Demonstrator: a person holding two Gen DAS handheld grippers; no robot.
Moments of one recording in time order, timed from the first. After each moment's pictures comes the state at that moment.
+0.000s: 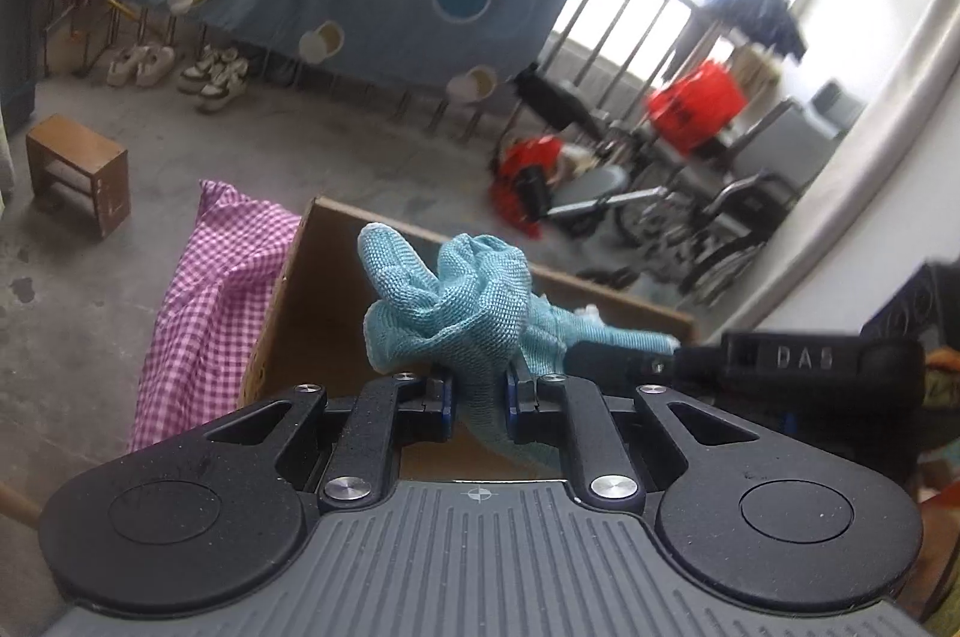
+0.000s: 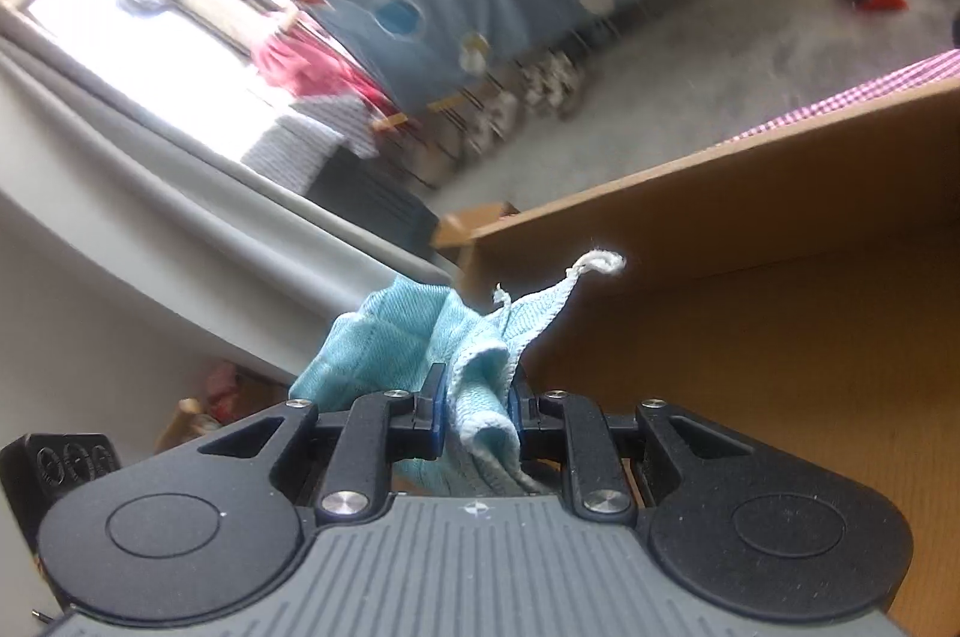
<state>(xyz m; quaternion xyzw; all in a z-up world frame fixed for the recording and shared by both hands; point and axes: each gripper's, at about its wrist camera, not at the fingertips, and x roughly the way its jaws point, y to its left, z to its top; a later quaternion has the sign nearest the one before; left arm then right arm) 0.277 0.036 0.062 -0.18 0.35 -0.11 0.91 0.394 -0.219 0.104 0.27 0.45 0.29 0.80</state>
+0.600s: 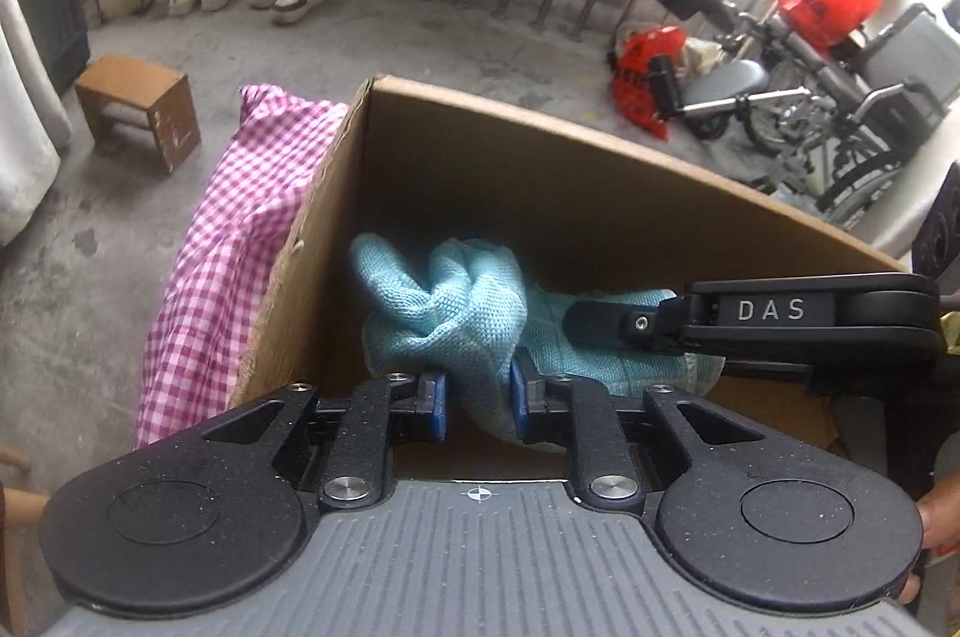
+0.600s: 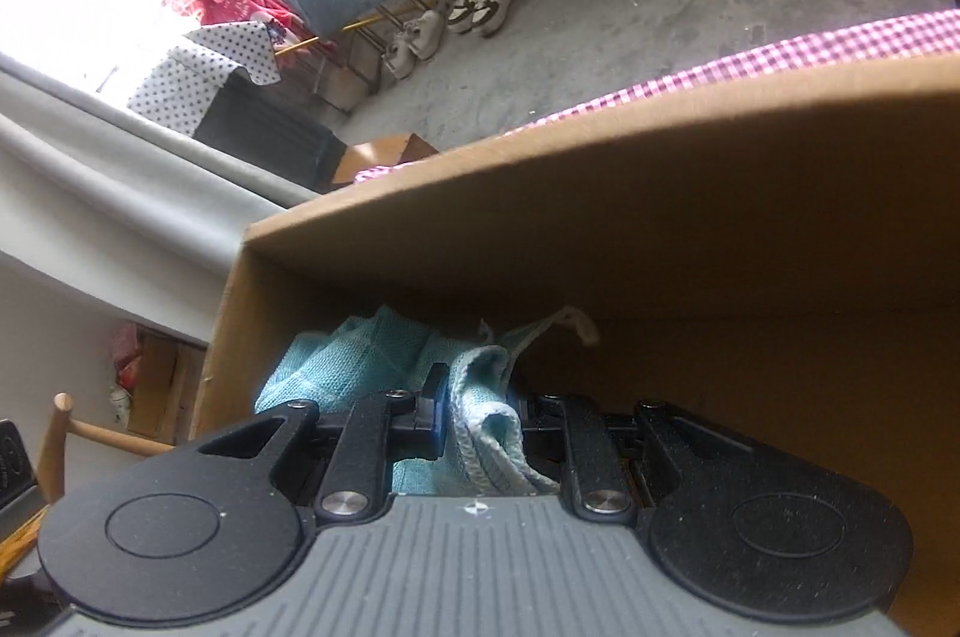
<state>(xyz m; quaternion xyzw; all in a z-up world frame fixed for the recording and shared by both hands) 0.347 0.033 0.002 -0.13 0.46 -0.03 0.88 0.487 -0.186 -0.006 0.22 0.53 0.26 0.78</state>
